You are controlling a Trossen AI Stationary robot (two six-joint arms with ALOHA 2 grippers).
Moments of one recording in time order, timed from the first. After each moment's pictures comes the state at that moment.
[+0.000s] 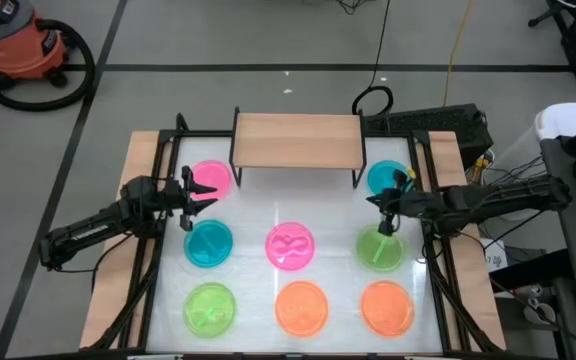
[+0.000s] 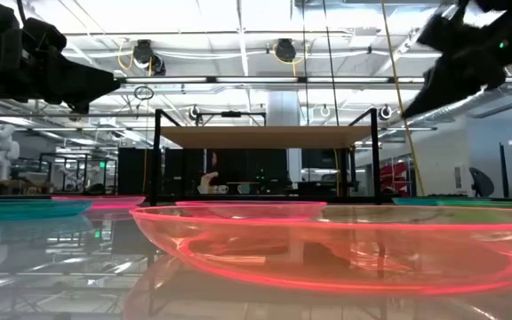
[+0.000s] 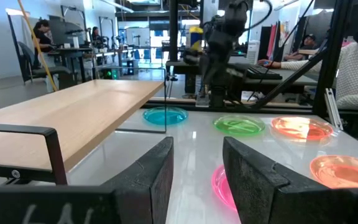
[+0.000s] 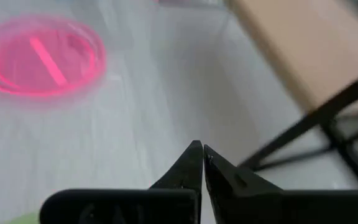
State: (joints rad) left arm 0.43 0.02 0.01 0.06 0.36 0.00; right arm 0.10 0.66 0.44 -0.50 0.47 0.11
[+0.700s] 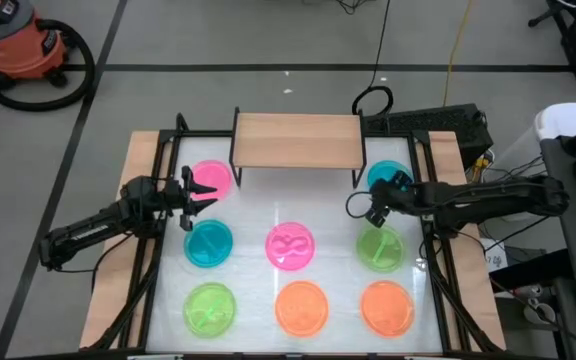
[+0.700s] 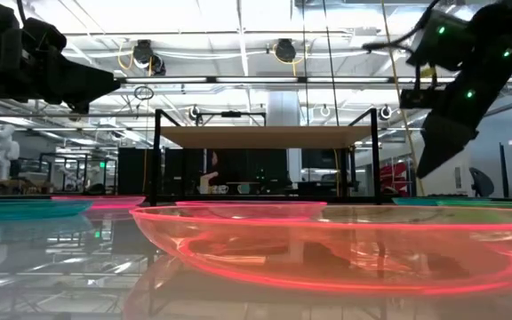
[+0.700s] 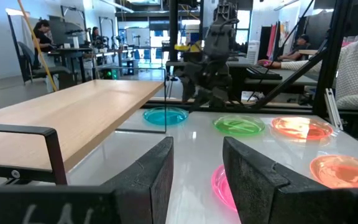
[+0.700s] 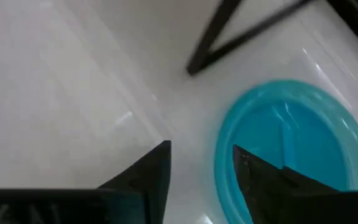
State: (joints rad) left arm 0.43 0.02 0.01 0.06 0.36 0.00; right arm -0.12 0.98 0.44 -0.61 0.45 0.40
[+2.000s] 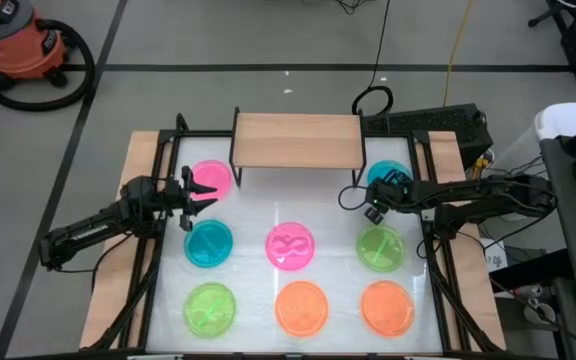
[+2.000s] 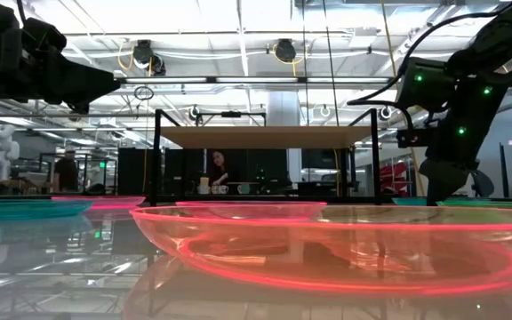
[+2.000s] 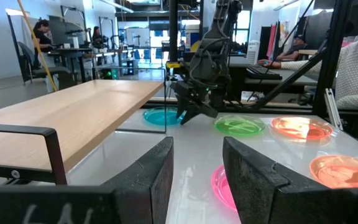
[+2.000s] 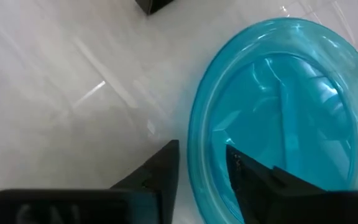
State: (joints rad) left arm 0.43 0.02 0.01 0.06 0.36 0.00; right arm -0.28 1.21 0.36 -0.50 0.45 0.33
